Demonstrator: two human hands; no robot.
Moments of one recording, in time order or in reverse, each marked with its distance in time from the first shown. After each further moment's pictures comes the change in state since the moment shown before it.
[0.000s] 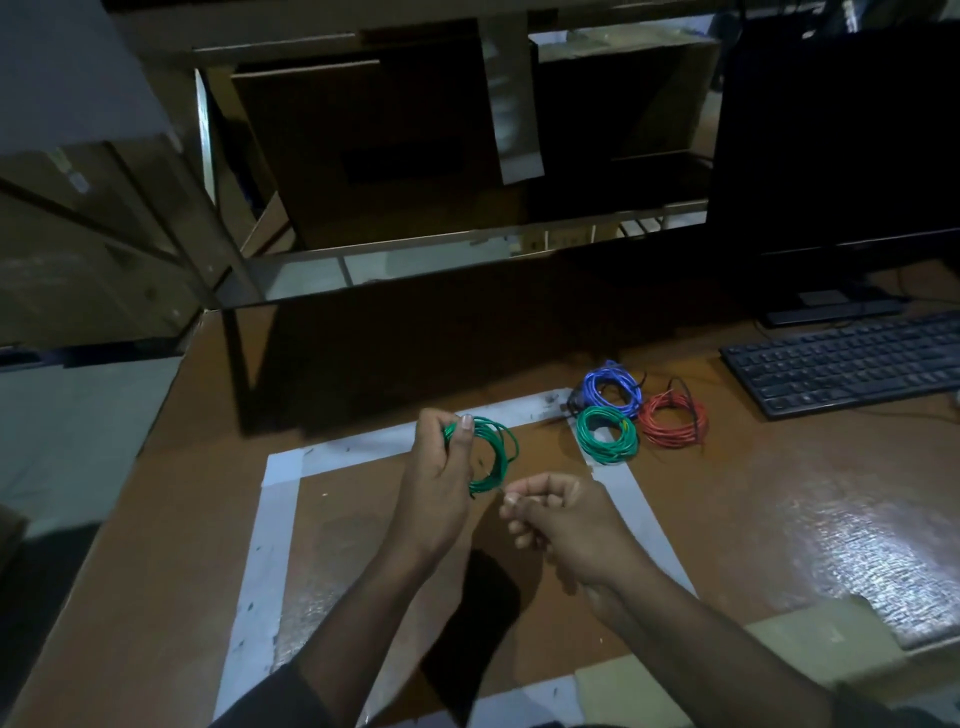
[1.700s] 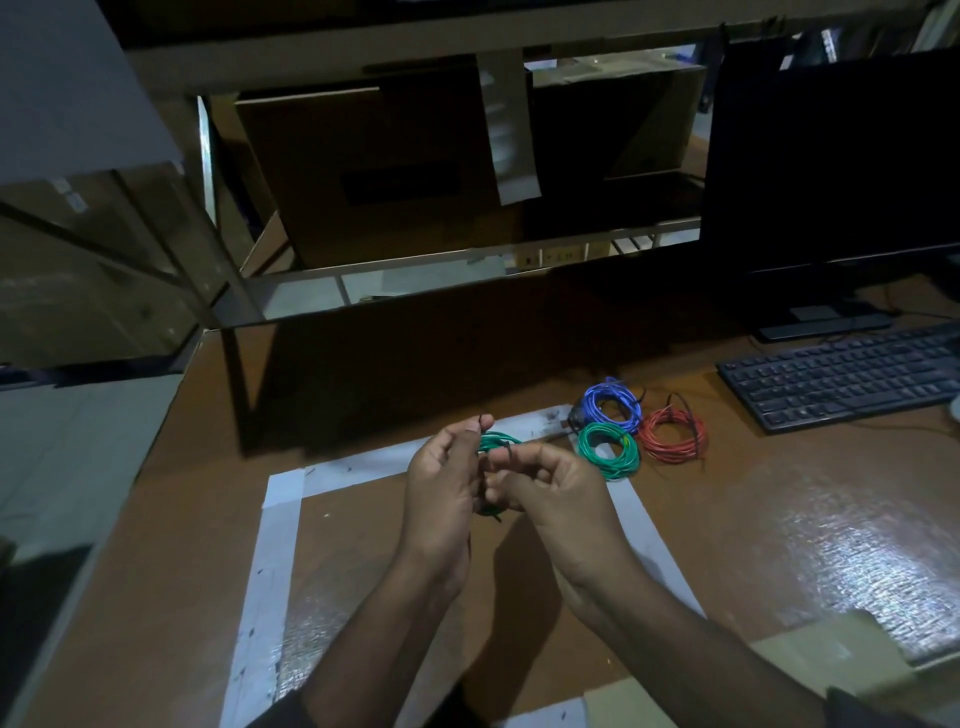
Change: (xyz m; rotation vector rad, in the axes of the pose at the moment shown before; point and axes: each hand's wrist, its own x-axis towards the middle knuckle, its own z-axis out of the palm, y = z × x) left_hand -0.007 0.036 0.006 -0.522 0.031 -0.242; right_hand -0.012 -0.031 0.026 0.129 0.016 -0.254
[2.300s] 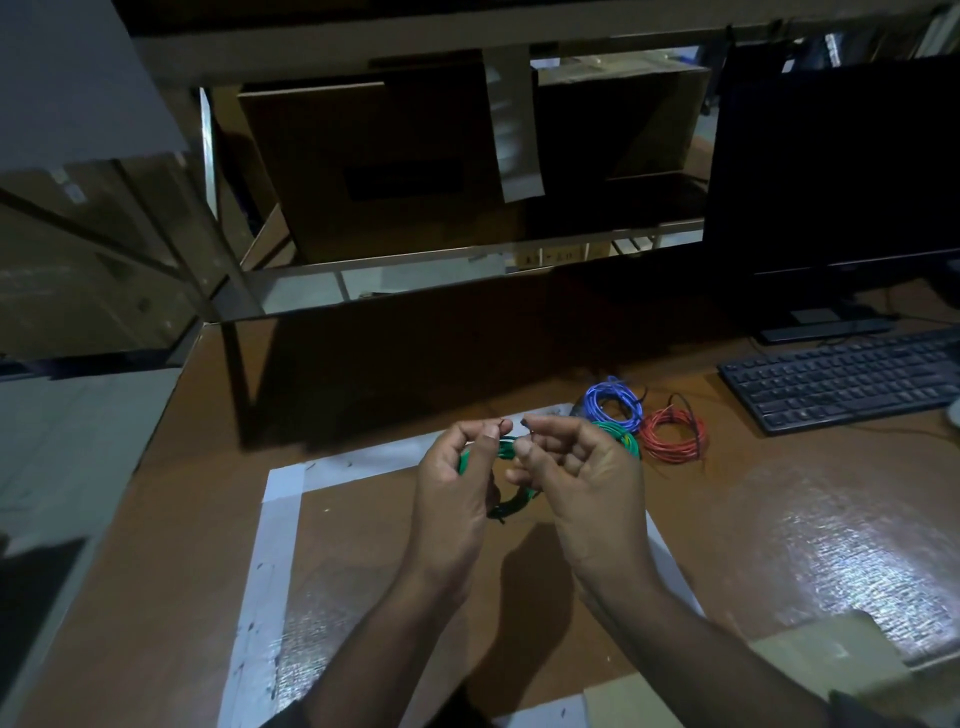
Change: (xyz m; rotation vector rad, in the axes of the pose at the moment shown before) left_hand -0.004 -0.010 -0.003 0.175 -0.081 0.115; right_hand -0.033 -0.037 0.007 -0.048 -0.059 -0.231
